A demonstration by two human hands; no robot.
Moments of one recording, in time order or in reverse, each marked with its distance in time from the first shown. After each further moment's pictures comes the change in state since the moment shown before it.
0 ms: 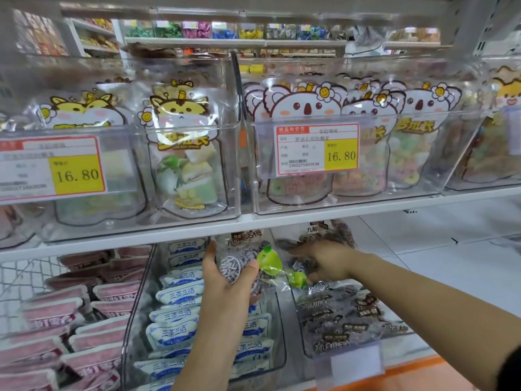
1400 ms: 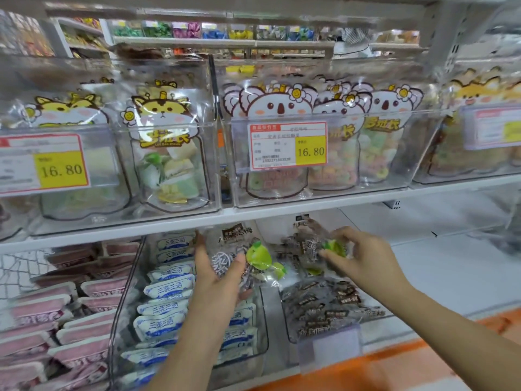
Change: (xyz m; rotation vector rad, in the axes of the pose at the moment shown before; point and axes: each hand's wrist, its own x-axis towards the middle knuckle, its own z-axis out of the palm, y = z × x) left_hand -0.004 -0.001 0.005 0.047 -0.053 0.014; right_hand -0.104 -0.008 0.005 0.344 0.913 0.196
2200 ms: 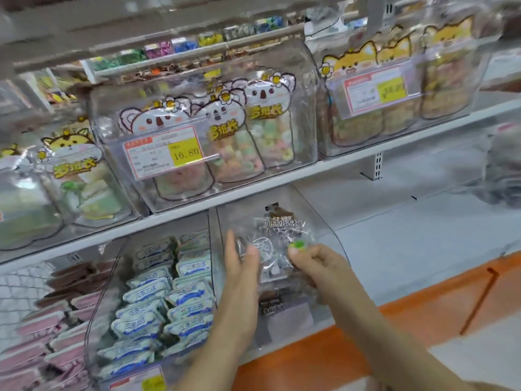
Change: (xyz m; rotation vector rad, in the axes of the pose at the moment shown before) left_hand -0.065 0.003 0.105 0.225 -0.119 0.090; right_hand -0.071 -0.008 -0.028 1.096 -0.176 0.581
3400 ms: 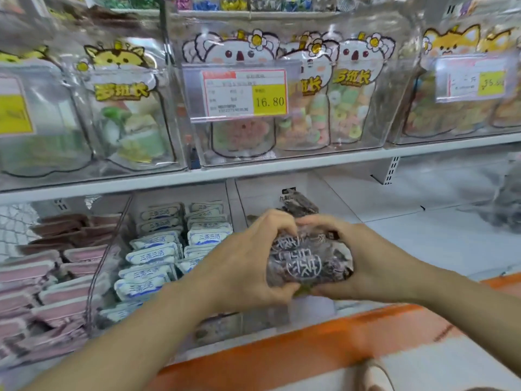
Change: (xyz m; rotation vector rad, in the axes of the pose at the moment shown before) left_hand 0.024 0.004 -0.077 0.771 -0.420 0.485; right_hand 0.004 -0.049 0.007 -0.952 -0.486 -0.533
